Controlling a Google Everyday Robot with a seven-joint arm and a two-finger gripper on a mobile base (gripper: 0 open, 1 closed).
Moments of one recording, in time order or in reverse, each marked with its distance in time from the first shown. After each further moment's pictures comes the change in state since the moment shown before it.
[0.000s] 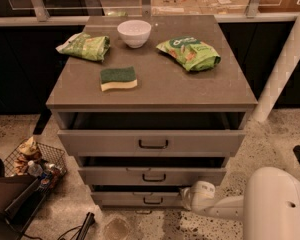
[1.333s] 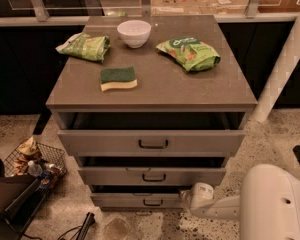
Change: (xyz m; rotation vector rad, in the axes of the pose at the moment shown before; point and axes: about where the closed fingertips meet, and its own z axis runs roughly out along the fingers) arm -0.001 0.015 -0.001 -0.047 0.018 -0.018
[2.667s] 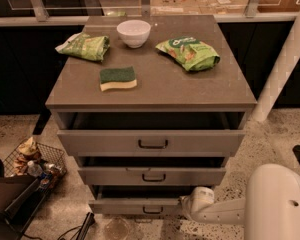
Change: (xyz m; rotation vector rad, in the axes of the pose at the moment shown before) arm -0.003 0.024 -0.015 -0.045 0.011 0.004
